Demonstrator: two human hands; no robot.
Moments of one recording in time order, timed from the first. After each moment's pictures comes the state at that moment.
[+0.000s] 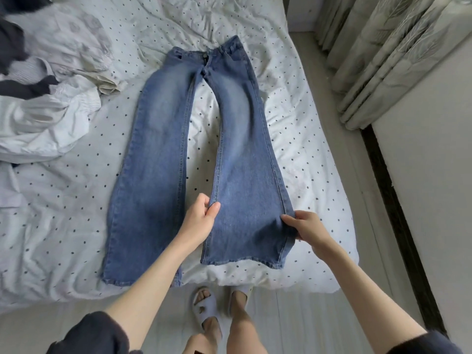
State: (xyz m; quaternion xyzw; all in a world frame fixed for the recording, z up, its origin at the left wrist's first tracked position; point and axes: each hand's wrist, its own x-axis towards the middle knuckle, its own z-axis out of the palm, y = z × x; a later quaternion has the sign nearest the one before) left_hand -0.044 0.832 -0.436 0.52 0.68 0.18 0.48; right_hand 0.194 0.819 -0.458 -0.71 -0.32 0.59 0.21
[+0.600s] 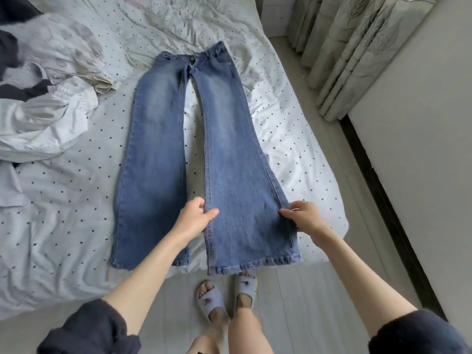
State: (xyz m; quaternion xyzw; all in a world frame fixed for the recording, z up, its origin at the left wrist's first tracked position) left_hand -0.081 0.781 -0.446 0.50 0.68 0.12 0.53; right_hand 0.173 0.749 -0.435 -0.76 -0.35 0.52 0.20
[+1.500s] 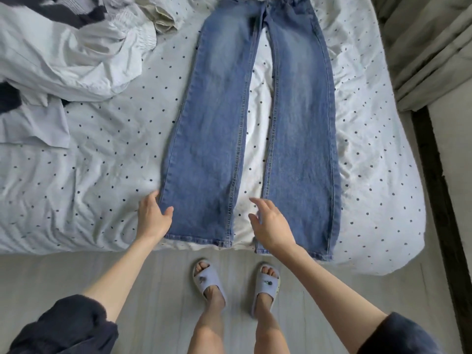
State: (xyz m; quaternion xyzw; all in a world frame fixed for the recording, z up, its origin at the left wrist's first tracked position) left_hand -0.267 0.745 -0.544 0.41 0.84 0.11 0.33; right_hand -0.010 0.749 -0.519 -0.63 -0.66 0.40 0.04
